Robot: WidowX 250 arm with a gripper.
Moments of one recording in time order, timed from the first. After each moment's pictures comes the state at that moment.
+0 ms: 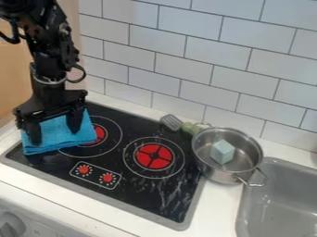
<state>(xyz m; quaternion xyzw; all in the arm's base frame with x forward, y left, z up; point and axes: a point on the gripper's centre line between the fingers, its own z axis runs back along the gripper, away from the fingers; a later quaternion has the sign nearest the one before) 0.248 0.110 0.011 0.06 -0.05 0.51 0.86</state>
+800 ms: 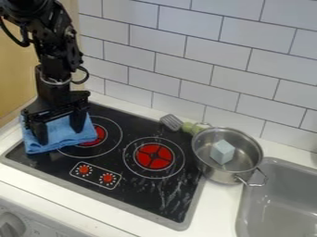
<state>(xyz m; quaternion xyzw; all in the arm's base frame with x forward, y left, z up) 0.265 0.106 0.001 0.05 -0.04 0.52 0.85</state>
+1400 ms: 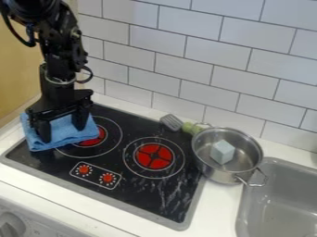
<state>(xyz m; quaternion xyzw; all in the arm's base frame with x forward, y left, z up) 0.271 0.086 -0.002 0.05 -0.04 0.51 0.86</state>
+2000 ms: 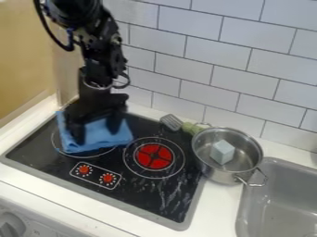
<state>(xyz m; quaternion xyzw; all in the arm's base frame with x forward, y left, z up) 0.281 0.036 0.001 0.05 -0.05 0.46 0.89</state>
